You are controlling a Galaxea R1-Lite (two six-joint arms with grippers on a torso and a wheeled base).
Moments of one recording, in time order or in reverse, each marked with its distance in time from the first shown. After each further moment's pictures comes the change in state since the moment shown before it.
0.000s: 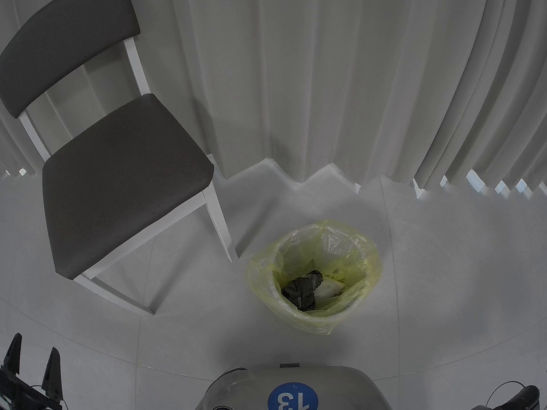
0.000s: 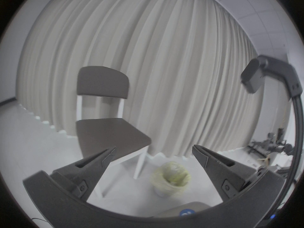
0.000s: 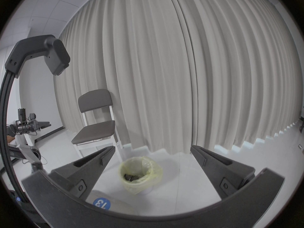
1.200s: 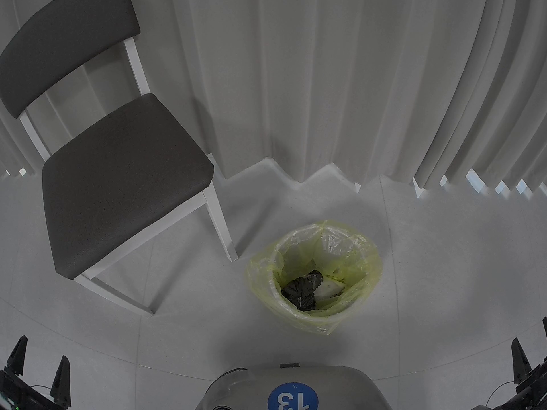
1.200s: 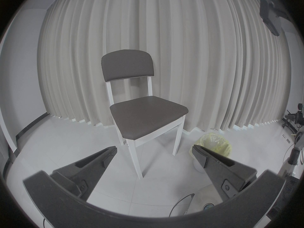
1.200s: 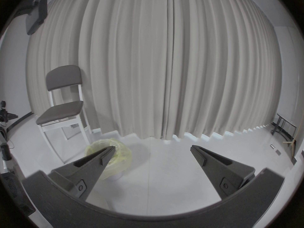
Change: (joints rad) left arm -0.002 0.001 0.001 0.034 -0.054 0.069; right arm 0.001 0.001 0.069 0.227 0.073 0.019
